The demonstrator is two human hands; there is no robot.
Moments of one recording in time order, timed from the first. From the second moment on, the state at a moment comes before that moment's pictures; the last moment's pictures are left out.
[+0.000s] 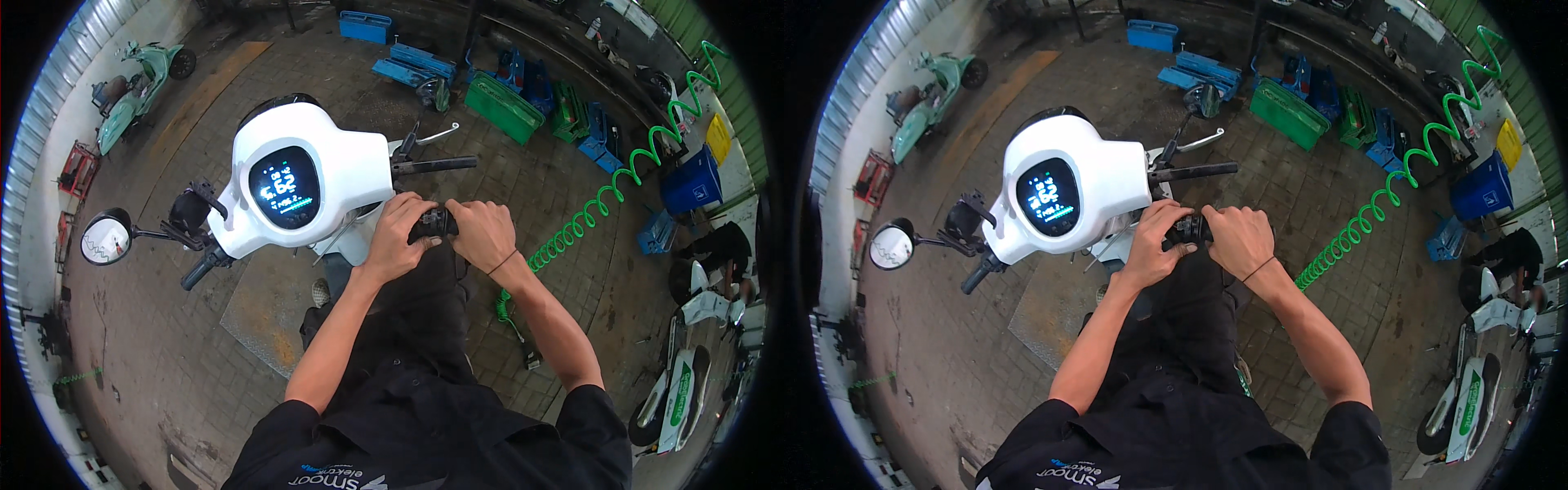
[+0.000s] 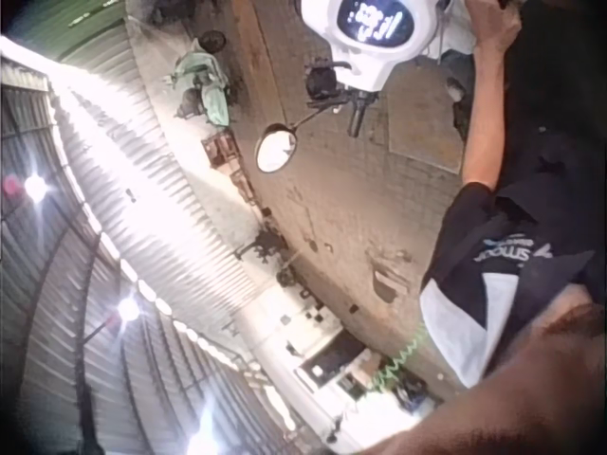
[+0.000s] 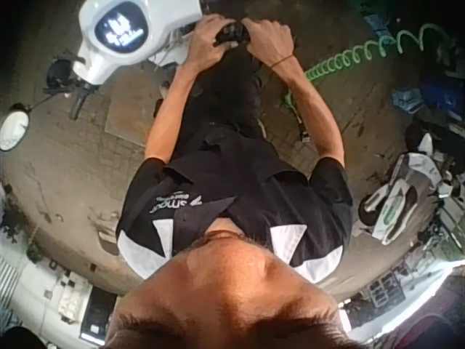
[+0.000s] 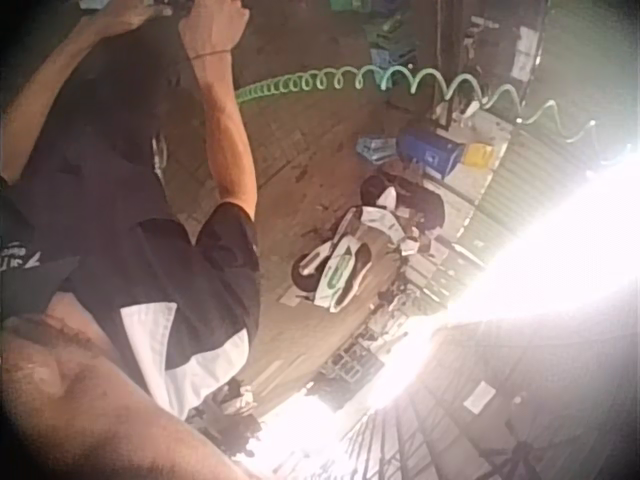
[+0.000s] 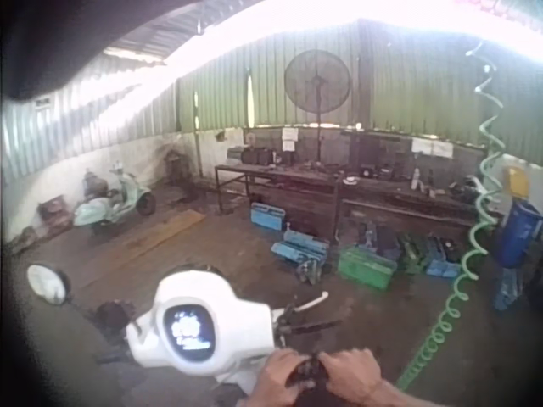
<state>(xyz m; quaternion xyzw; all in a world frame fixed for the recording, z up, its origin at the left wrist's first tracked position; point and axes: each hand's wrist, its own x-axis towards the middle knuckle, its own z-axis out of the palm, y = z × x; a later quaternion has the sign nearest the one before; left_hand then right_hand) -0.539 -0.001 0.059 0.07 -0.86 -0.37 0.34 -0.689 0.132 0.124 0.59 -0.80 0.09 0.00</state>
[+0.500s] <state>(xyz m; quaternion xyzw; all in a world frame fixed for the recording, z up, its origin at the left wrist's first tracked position) -0.536 -0.002 0.064 0.08 -0.86 -0.37 0.34 -0.689 0.131 0.129 0.59 -0.80 0.10 -0.01</state>
